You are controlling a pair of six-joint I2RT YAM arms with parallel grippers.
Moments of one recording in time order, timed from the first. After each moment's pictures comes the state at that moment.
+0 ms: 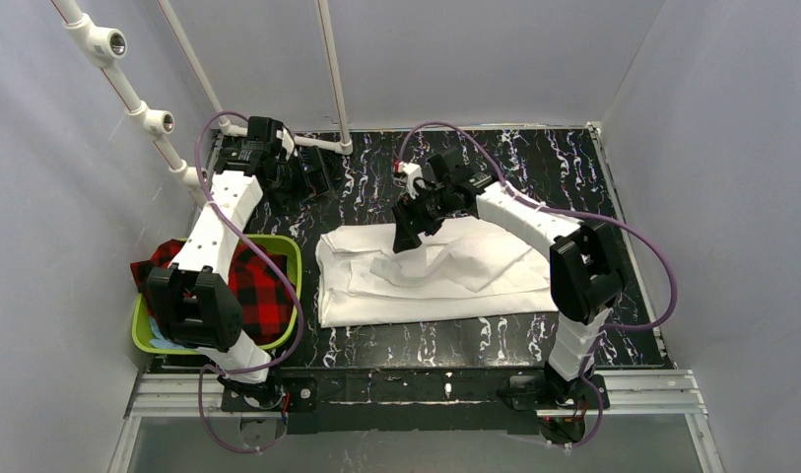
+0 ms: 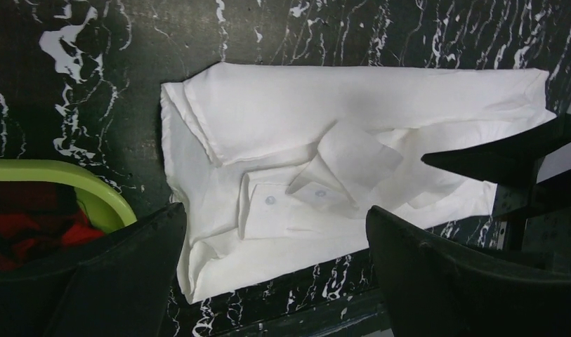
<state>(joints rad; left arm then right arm) -0.13 1.59 1.53 -0.95 0.25 -0.43 0.61 1.81 1.44 -0.54 -0.61 -0.04</state>
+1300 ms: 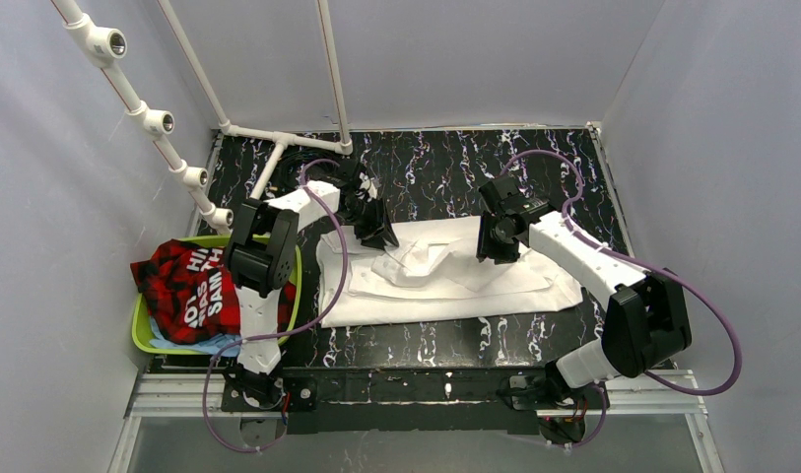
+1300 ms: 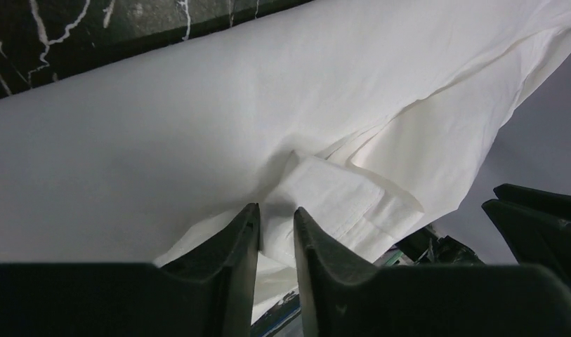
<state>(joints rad) -0.39 2.07 1.45 -0.61 0.57 -0.58 0.50 1.45 1.10 -0.83 0.12 0.58</state>
